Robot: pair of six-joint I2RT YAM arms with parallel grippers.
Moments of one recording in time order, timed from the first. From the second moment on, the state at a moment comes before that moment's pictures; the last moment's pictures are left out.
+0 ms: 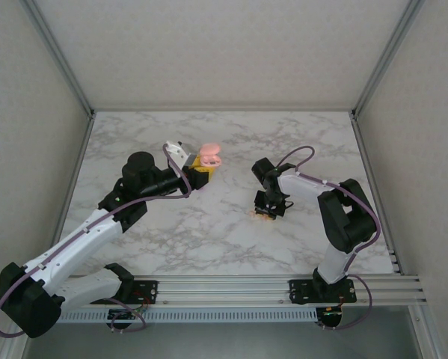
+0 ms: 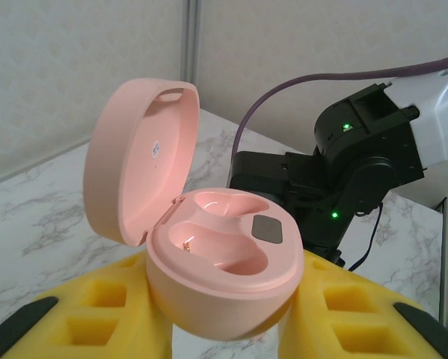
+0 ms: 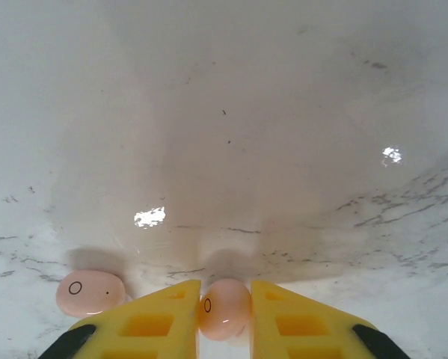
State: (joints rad) left arm -0.60 1.05 0.84 0.05 0.43 -0.05; right arm 0.56 1.74 1.06 -0.84 -0.10 0.83
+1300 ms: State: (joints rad) left arm -0.61 1.07 0.79 0.27 0.56 -0.02; right arm 0.56 1.23 1.39 -0.65 -0.52 0.61
